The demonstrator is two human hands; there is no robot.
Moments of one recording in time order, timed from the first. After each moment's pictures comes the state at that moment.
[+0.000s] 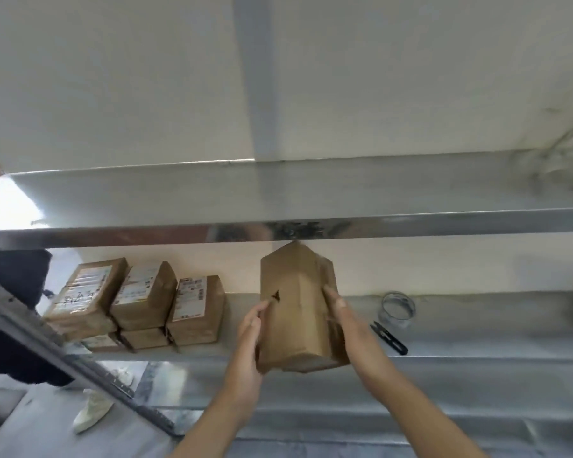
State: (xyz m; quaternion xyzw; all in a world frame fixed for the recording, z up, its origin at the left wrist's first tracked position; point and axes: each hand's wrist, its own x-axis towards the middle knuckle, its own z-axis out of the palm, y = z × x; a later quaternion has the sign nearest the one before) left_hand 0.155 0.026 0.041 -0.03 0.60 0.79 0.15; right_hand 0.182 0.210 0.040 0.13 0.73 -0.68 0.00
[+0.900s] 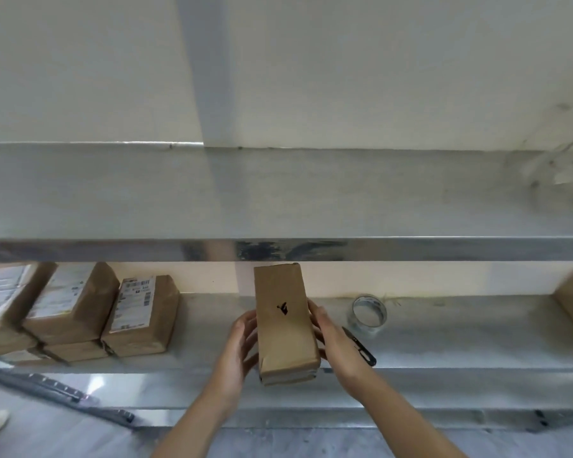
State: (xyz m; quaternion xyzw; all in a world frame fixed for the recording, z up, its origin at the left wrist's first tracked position) left_hand 0.093 0.084 -0.037 -0.08 0.63 0.74 0.22; right_hand 0.132 0.268 -0.012 0.19 0.69 -0.69 0.11
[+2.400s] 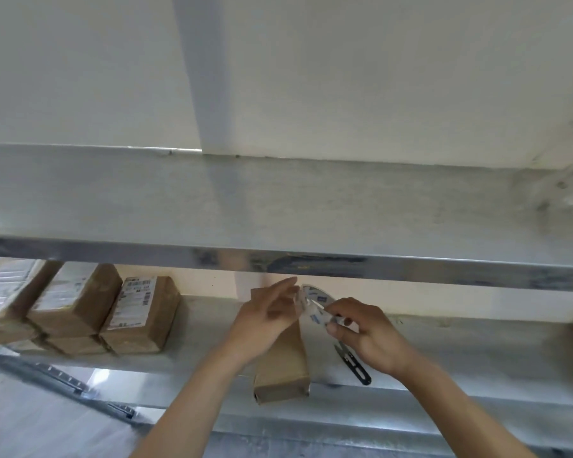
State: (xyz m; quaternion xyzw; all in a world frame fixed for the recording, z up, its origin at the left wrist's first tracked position) left_hand 0.057 0.137 0.029 0.15 0.83 0.52 0.16; right_hand 0.120 0.363 0.025 -0.07 0.90 -0.43 0.02
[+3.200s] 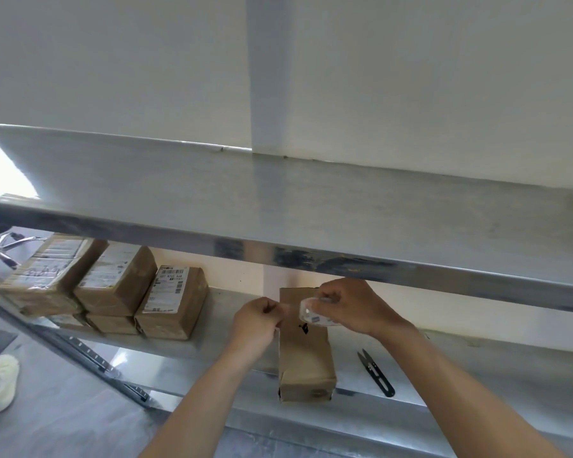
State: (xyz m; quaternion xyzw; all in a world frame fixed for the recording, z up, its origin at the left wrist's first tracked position) left_hand 0.054 0.099 0.016 -0.06 0.85 0.52 0.12; right_hand 0.056 0.303 0.056 -0.09 0.92 -0.37 0.08
